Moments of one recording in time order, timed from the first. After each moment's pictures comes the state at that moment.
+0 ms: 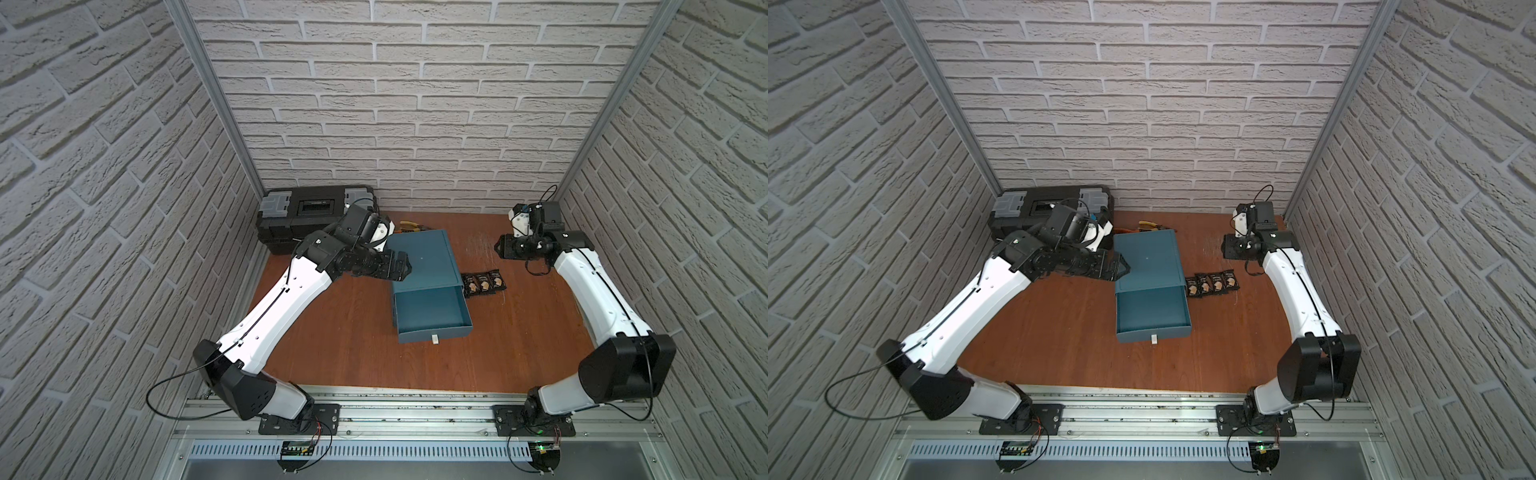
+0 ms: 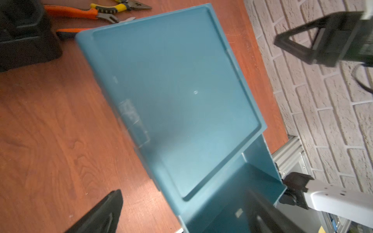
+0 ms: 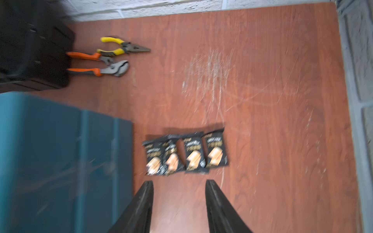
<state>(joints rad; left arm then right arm) -0.58 1.39 1.55 -1.02 0.24 -0.37 0.01 1.44 1.43 -0.91 -0.13 0.13</state>
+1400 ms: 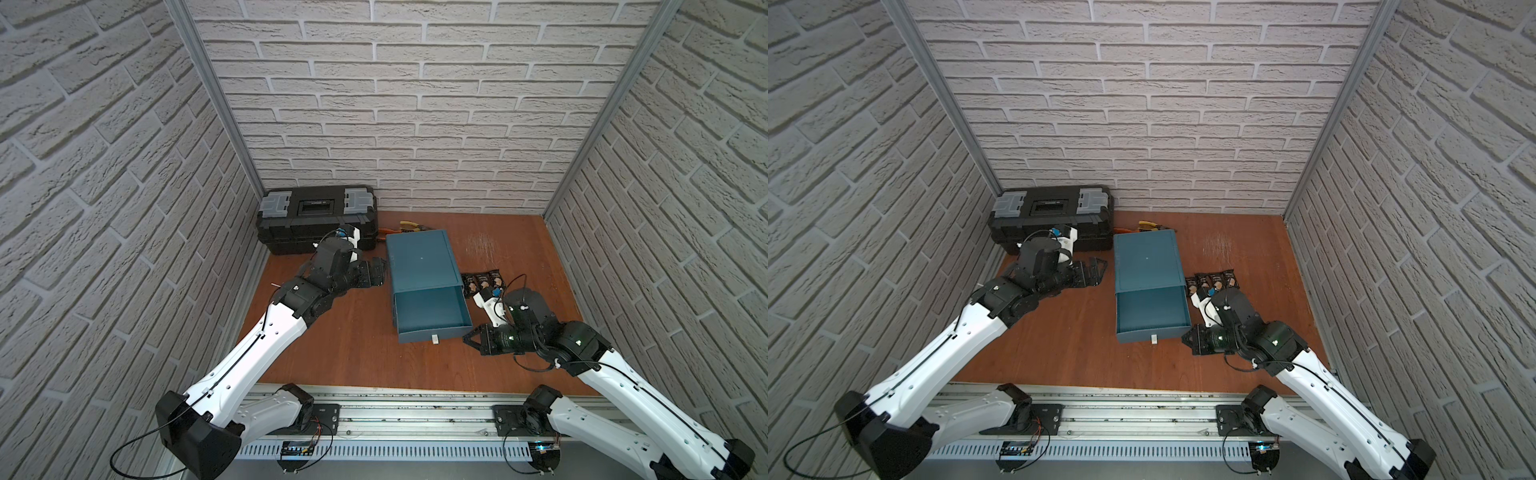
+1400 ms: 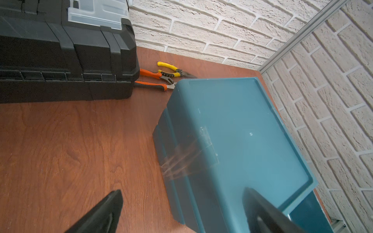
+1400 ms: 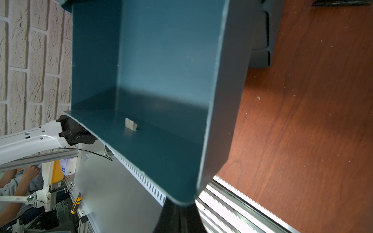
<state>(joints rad) -0.56 1.12 1.11 -0.57 -0.02 -0.46 0.61 0.80 0.85 -0.91 -0.33 0.62</state>
